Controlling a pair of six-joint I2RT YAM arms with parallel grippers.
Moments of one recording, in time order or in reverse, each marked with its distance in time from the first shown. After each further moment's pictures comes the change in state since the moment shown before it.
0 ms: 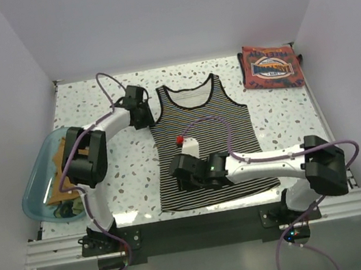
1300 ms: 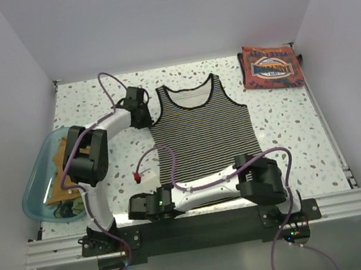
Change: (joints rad) left arm 0.001 0.024 -0.011 0.038 -0.007 0.063; right arm 0.252 0.546 0.487 -0.179 0.105 0.019
